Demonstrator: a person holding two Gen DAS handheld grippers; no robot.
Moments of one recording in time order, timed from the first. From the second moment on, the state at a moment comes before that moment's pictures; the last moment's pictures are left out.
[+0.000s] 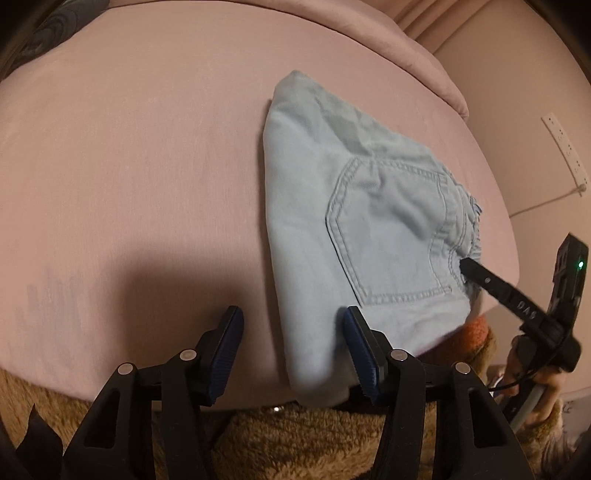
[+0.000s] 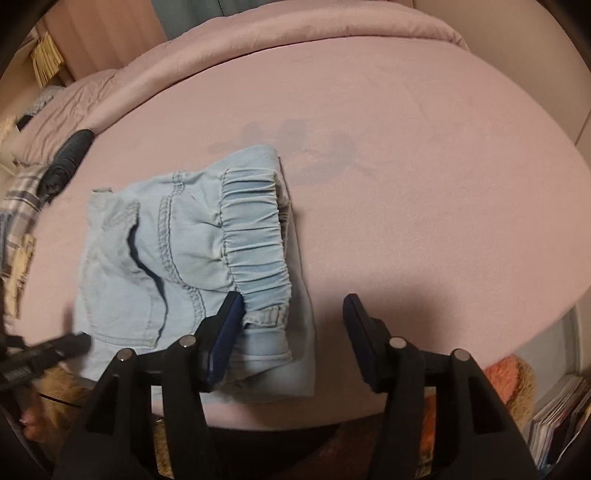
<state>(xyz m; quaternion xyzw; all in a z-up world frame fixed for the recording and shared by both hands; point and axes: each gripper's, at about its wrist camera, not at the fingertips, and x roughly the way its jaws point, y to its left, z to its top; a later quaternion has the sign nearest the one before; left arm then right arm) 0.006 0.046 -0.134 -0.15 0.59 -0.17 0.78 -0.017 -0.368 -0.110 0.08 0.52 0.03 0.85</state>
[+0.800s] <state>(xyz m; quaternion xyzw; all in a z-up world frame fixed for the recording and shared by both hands) -0.020 0.042 -0.137 -0.16 0.58 -0.17 0.78 0.060 -0.285 -0.124 -0.01 0.52 0.10 0.85</state>
